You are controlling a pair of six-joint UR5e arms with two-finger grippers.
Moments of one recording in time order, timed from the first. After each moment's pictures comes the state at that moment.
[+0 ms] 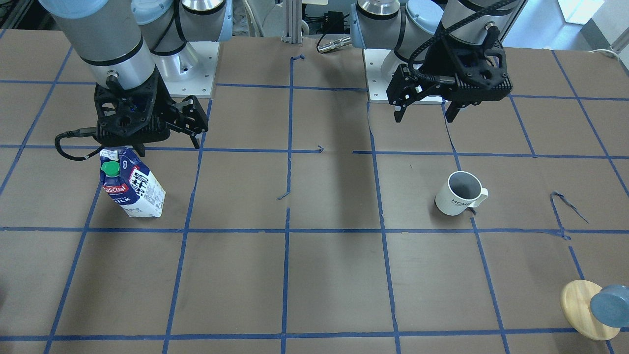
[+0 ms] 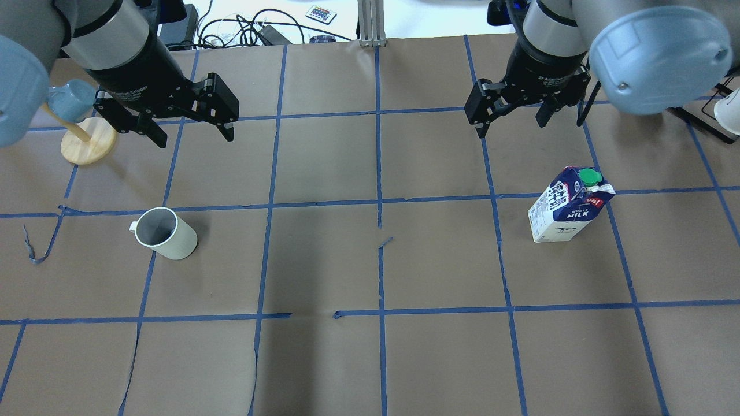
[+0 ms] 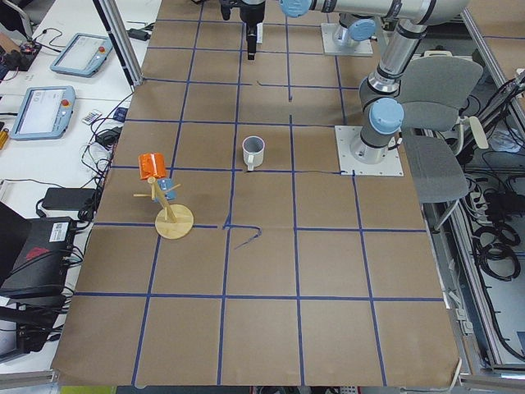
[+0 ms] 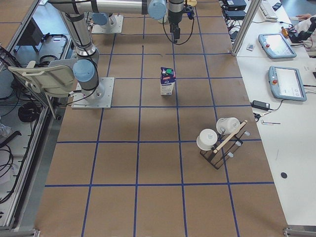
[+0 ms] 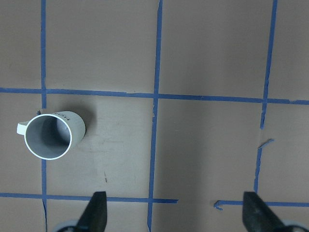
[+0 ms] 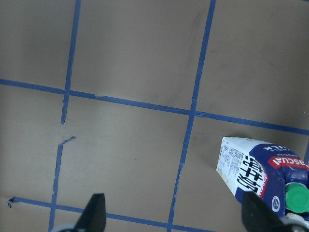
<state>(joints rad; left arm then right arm) -1.58 -1.53 -1.56 -1.58 1.55 -0.07 1.63 -1.50 1.57 -1.67 -1.54 -0.12</state>
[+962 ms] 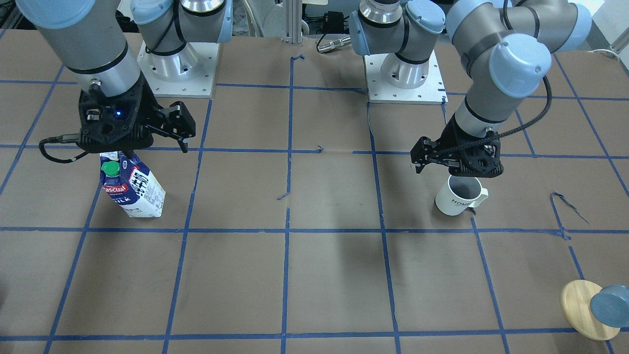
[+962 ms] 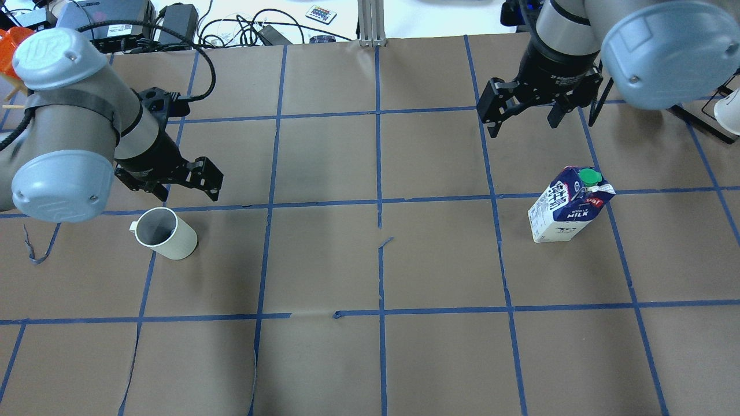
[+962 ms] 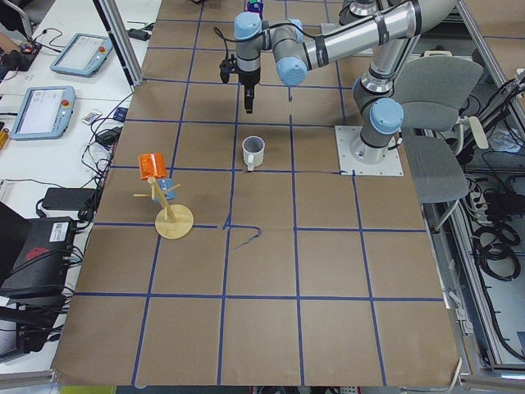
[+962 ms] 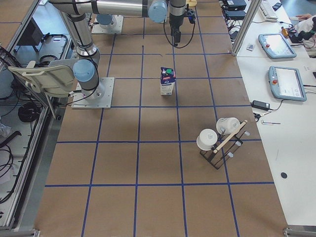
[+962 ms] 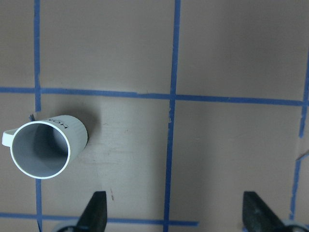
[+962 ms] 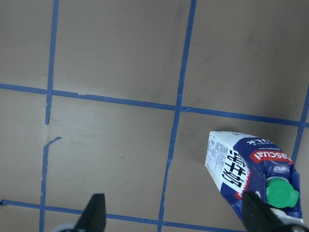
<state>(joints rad) -1.37 -1.62 -1.94 -1.21 1.59 0.25 1.57 -1.49 1.58 -1.65 -1.55 -0.13</state>
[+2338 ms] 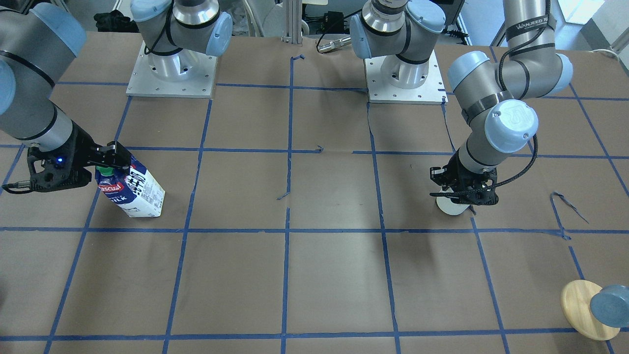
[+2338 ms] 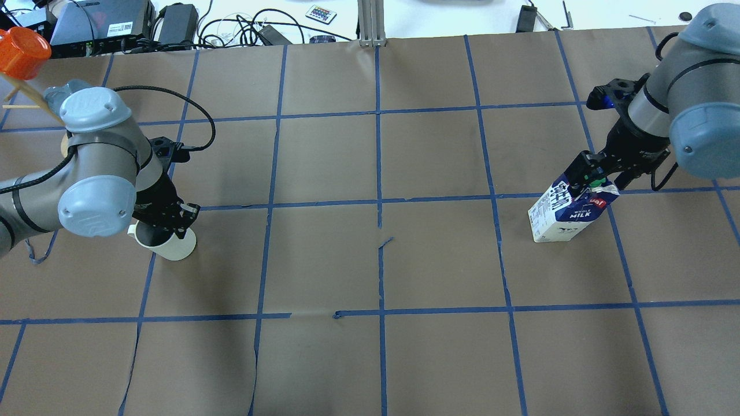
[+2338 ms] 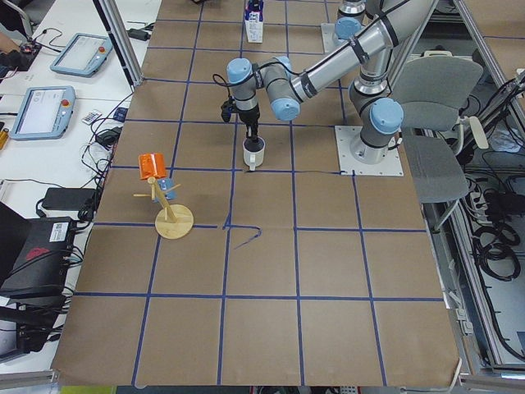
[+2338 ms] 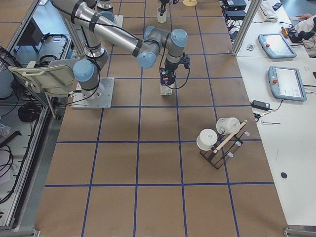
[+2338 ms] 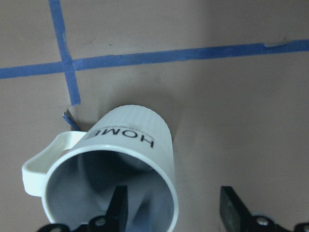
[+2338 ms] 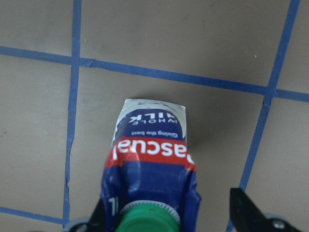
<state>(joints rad) -1.33 -1.75 -2.01 -1.09 1.69 0.31 1.26 -1.47 1.89 -1.87 -1.55 -0.47</state>
